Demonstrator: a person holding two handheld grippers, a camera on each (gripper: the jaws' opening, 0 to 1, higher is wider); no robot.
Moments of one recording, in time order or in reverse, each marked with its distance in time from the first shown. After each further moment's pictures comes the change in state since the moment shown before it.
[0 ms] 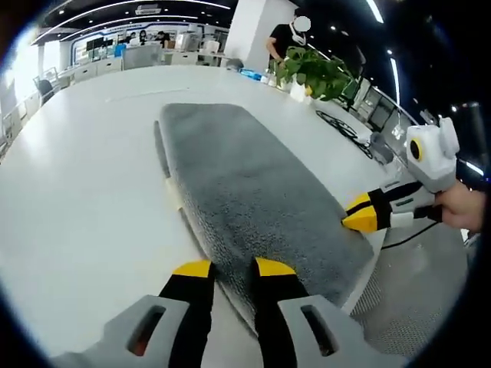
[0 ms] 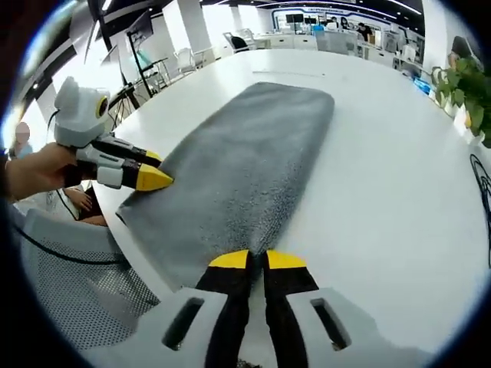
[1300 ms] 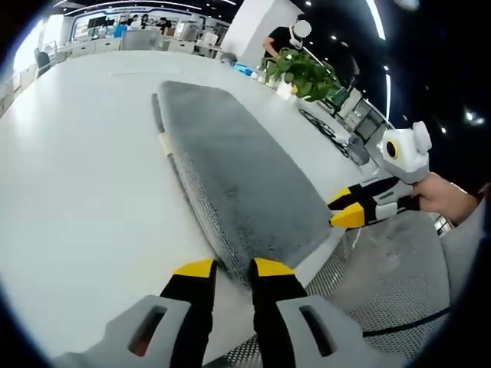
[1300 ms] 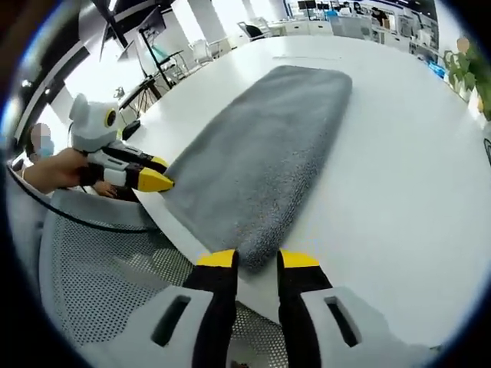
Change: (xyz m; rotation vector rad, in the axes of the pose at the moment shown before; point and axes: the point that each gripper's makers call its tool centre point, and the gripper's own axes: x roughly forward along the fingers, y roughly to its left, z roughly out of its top) left arm -0.039 -0.029 -0.049 -0.107 0.030 -0.137; right arm -0.021 0.026 -0.037 0.024 0.084 0.136
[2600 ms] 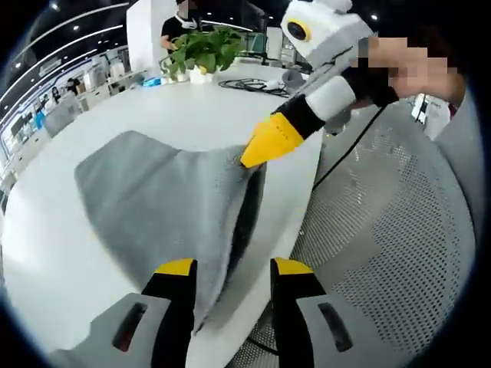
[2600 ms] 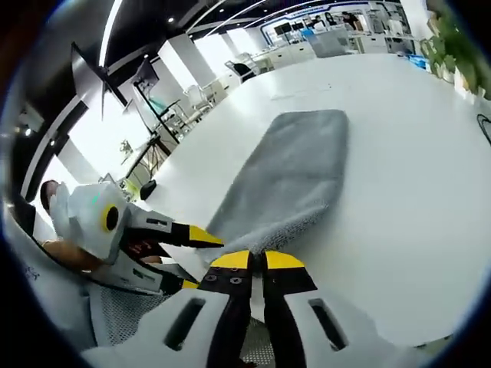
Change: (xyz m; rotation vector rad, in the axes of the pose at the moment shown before) left arm 0.028 -0.074 0.008 0.678 0.127 -0.017; right arm -0.033 0.032 0.070 0.170 -0.229 0.089
